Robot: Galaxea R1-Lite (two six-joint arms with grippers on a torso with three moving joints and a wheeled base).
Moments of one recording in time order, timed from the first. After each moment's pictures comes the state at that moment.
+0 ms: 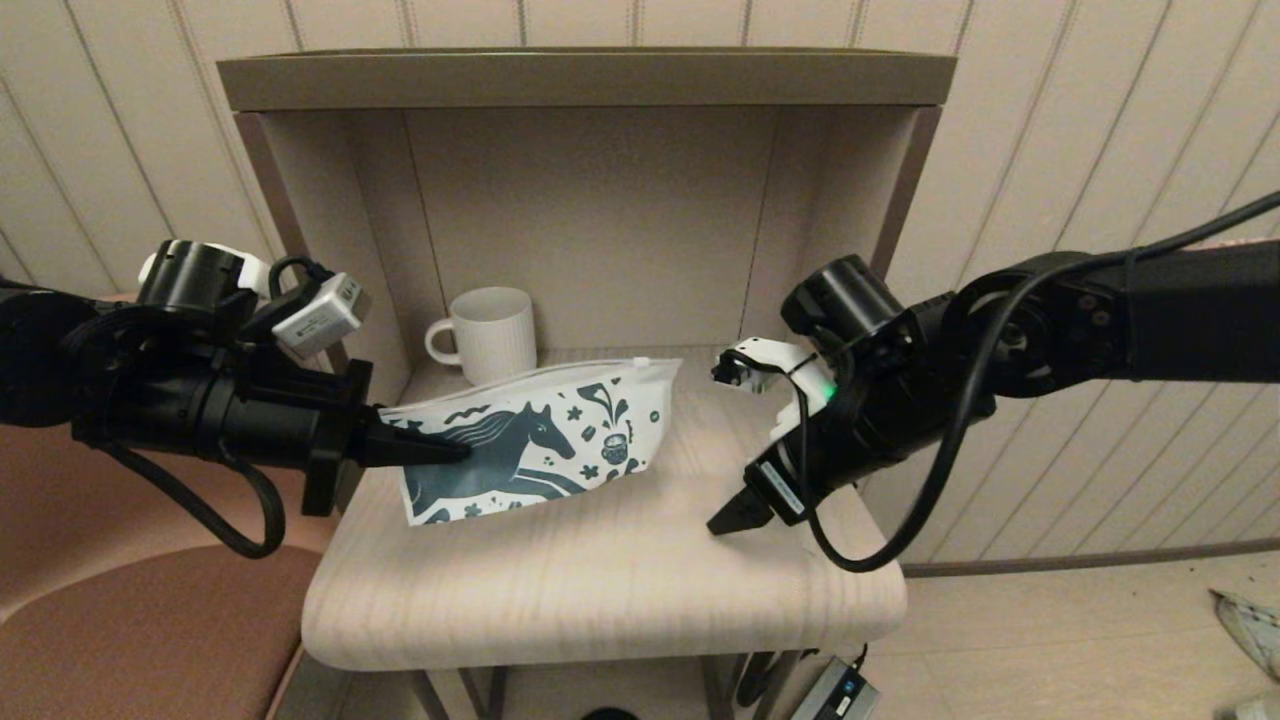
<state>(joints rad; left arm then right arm) -0.15 1.71 -1.17 0.28 -1.04 0.79 0.51 1.93 -1.54 0.55 0.19 -0.20</state>
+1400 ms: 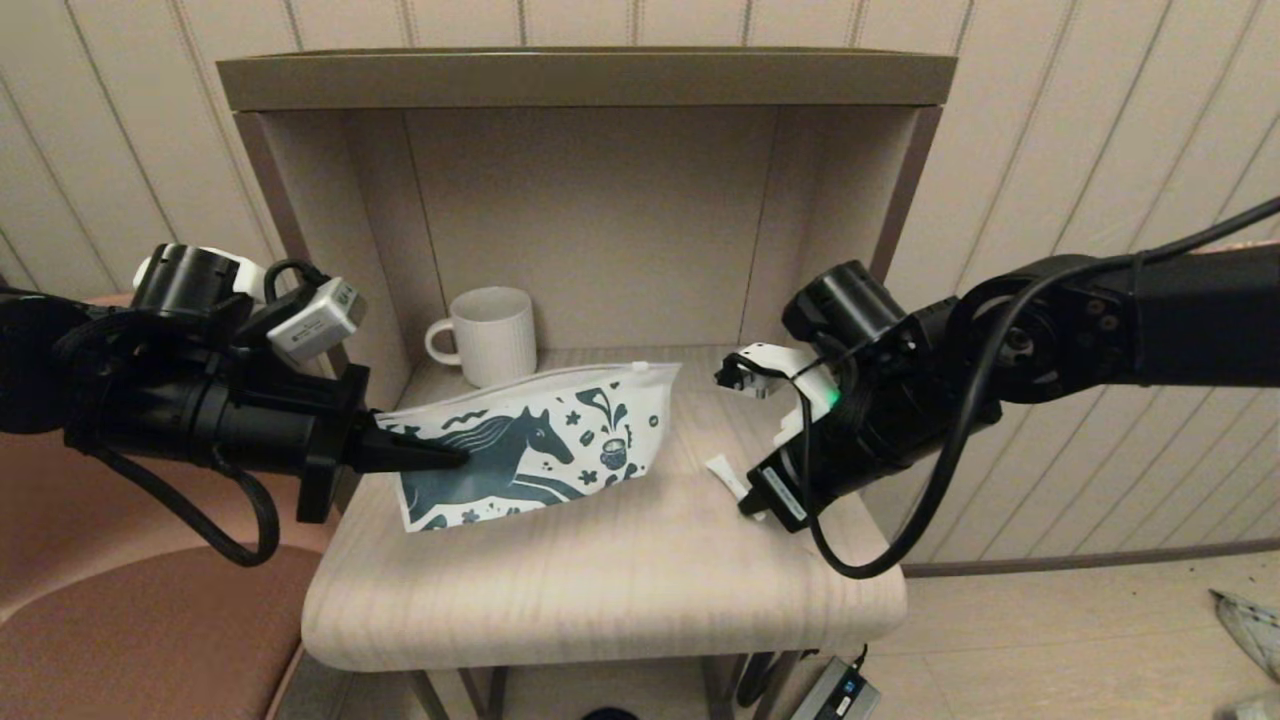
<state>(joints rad) -0.15 1.69 -1.15 0.28 -1.04 0.79 0.51 1.91 -1.51 0.56 0.18 -0.16</state>
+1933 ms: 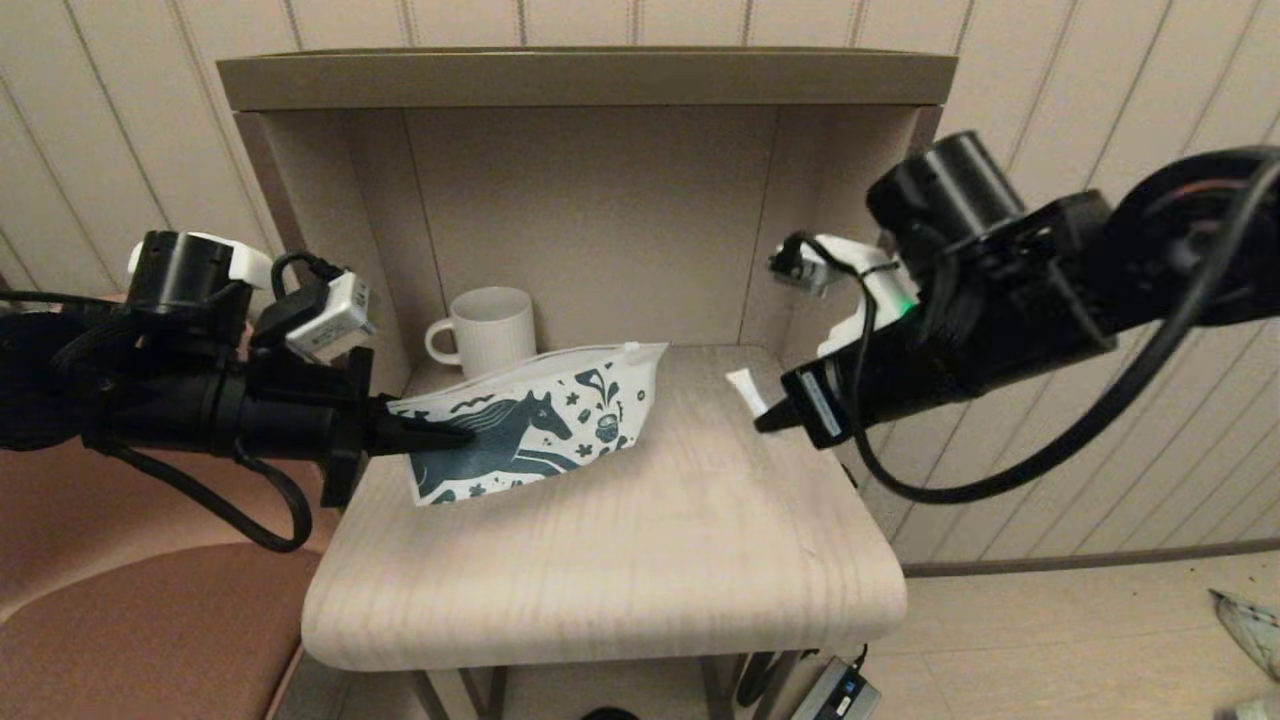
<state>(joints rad) -0.19 1.68 -1.11 0.11 -0.91 0.79 0.51 1.77 -1.63 0.59 0.17 -0.01</state>
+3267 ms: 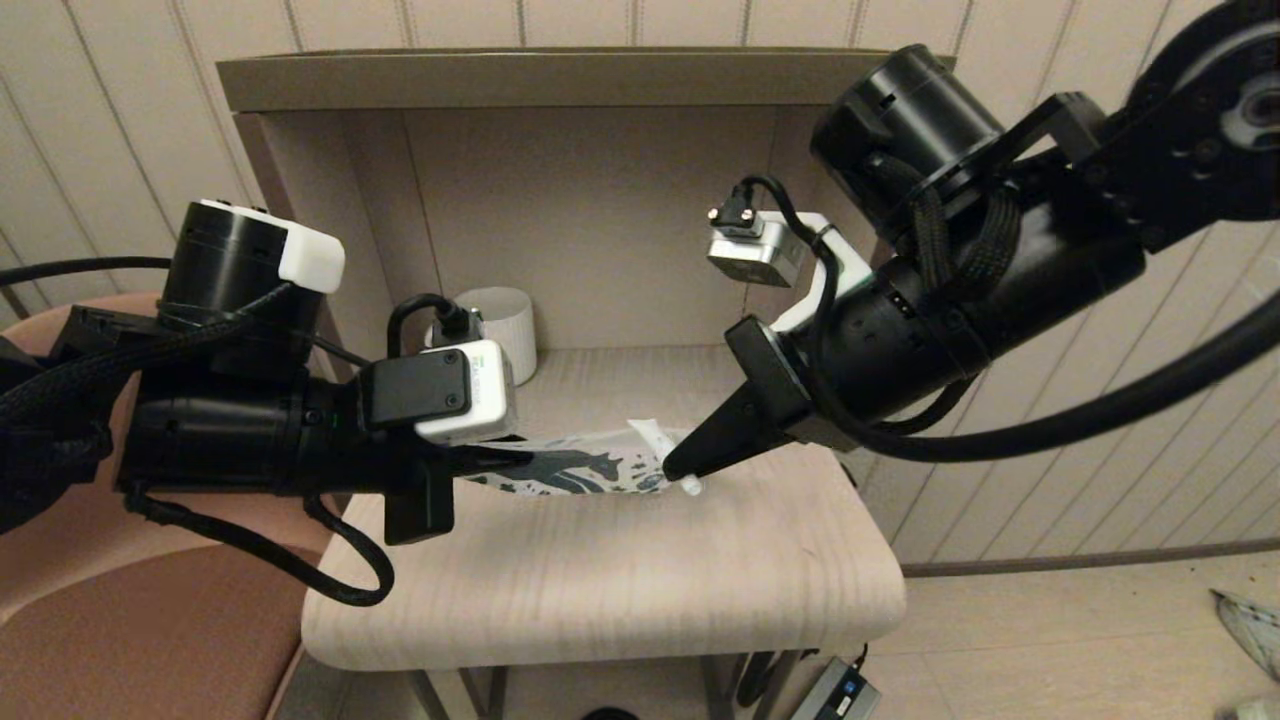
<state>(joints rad) -0.53 1.55 -1.07 0.07 -0.33 0.97 0.66 1.85 -1.96 0.94 0.59 0.35</state>
